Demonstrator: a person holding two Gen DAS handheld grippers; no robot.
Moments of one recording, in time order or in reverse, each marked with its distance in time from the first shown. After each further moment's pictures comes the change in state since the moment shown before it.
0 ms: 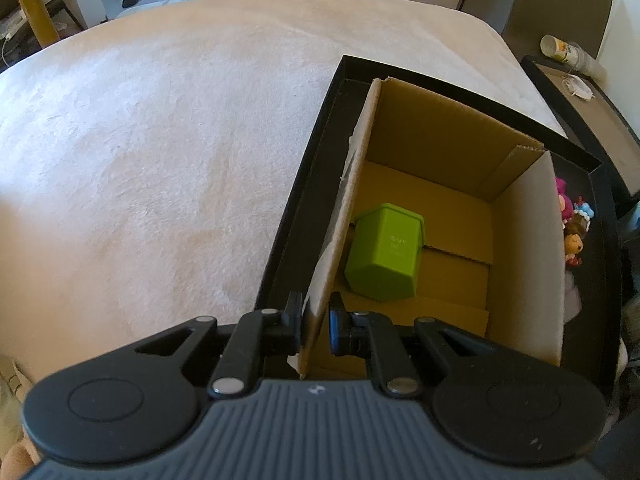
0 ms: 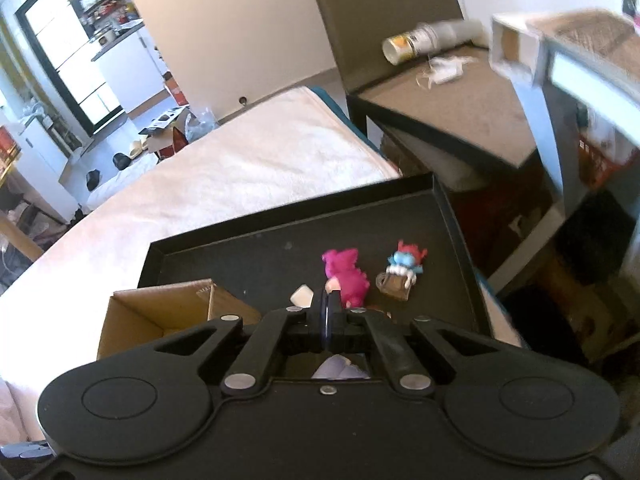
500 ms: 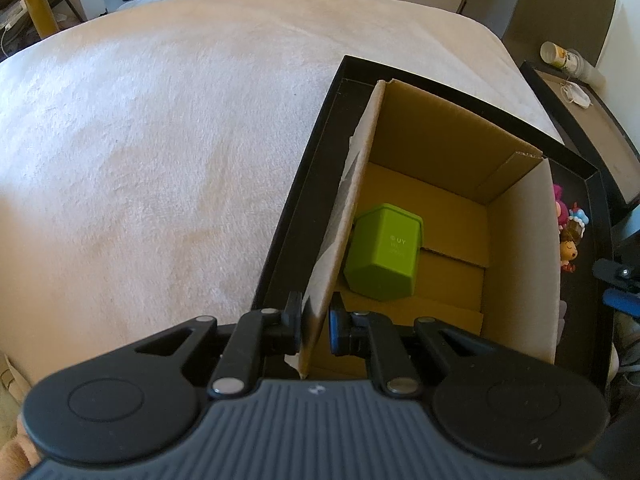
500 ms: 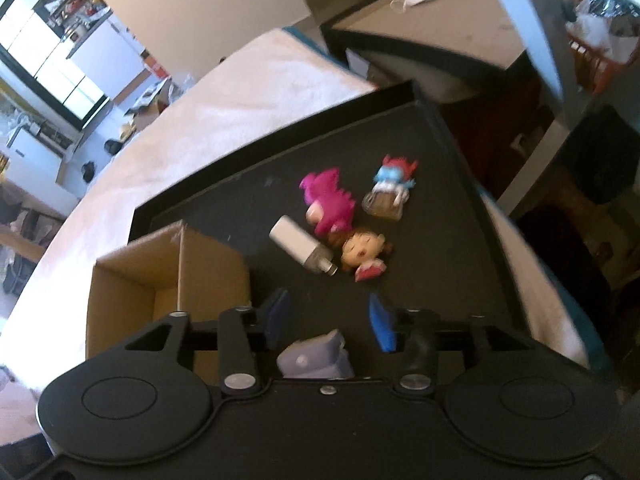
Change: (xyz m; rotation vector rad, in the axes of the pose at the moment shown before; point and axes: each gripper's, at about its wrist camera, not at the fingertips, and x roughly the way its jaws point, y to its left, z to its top) left arm -0.002 0.006 0.000 -0.020 0.003 -0.021; right arm 0.026 -0.018 -0.032 0.115 0.157 0.033
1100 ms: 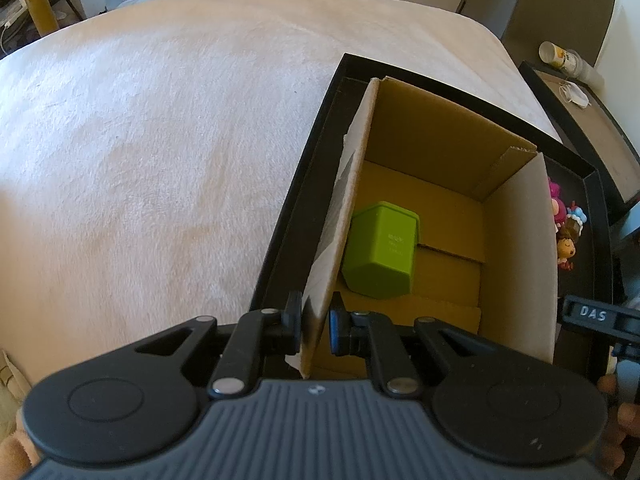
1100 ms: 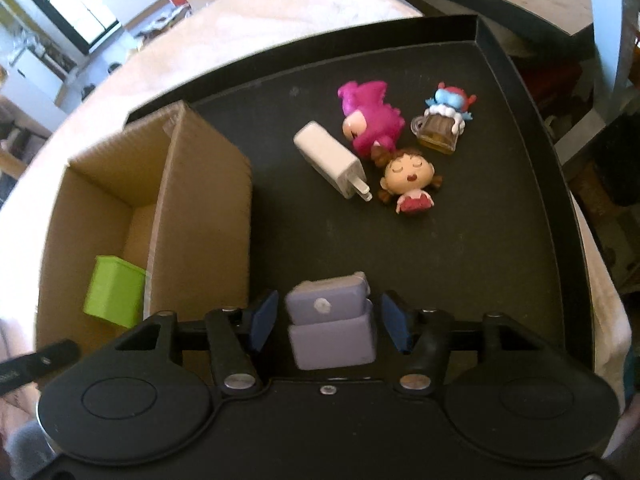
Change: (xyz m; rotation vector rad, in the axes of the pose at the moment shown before) left arm 0.001 0.002 0.000 0.001 0.003 -0.005; right arm 0.048 0.028 -0.034 -0.161 0.139 -0.051
